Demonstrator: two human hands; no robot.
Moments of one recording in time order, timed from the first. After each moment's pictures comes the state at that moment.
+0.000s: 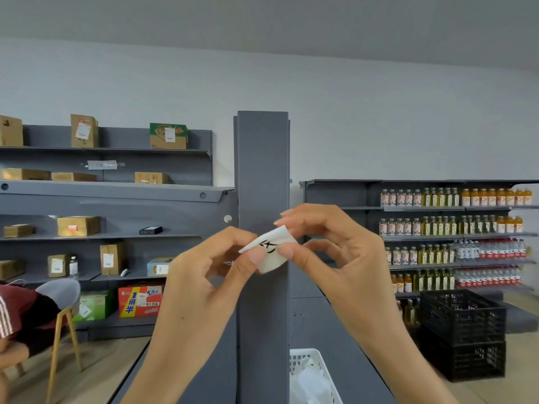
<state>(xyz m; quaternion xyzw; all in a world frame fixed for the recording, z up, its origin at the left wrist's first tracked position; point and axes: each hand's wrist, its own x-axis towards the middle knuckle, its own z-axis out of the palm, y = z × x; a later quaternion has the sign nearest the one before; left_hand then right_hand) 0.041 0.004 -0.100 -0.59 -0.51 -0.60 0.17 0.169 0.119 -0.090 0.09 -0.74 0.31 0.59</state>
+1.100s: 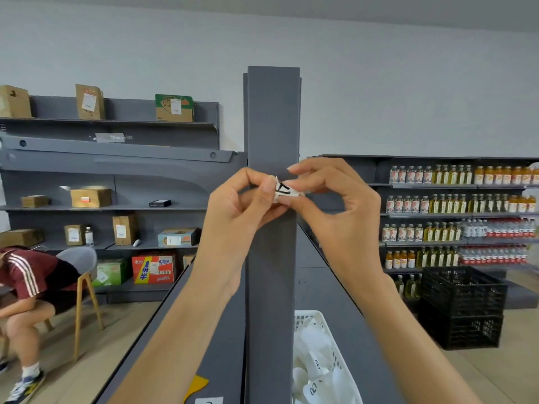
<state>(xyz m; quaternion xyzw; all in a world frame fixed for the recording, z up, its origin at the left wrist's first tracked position) 0.047 0.032 -0.093 -0.54 -0.36 -0.75 -0.11 0.149 0.133 -0.094 0.07 -0.72 0.16 0.67</state>
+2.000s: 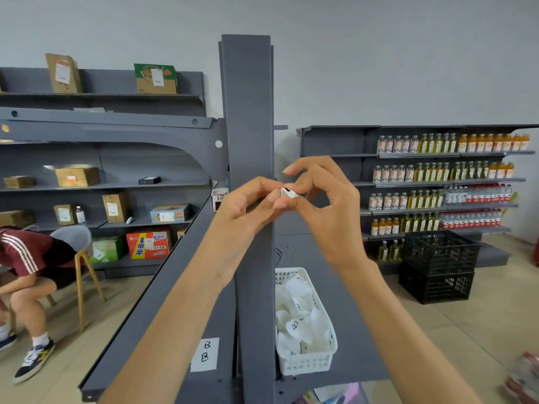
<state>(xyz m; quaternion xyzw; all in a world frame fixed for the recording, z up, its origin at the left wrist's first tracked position) 0.075 0.021 -0.134 -0.59 -0.42 -0.66 -0.20 0.181 0.129 -0.135 0.03 -0.74 0.21 0.64</state>
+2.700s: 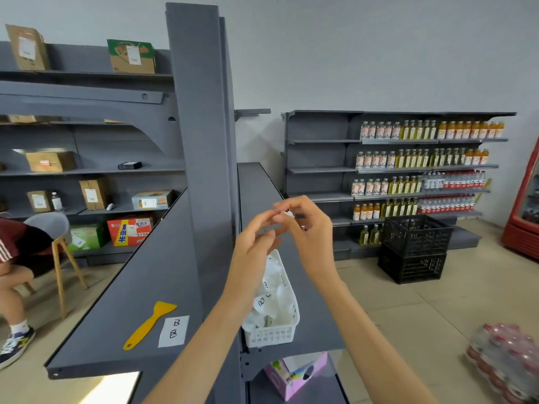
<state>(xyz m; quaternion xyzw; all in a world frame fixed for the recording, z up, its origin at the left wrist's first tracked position) 0.139 0.079 -0.221 -0.48 -0.51 -0.69 -0.17 0.209 0.185 -0.220 -0.10 -0.71 0.38 0.58</state>
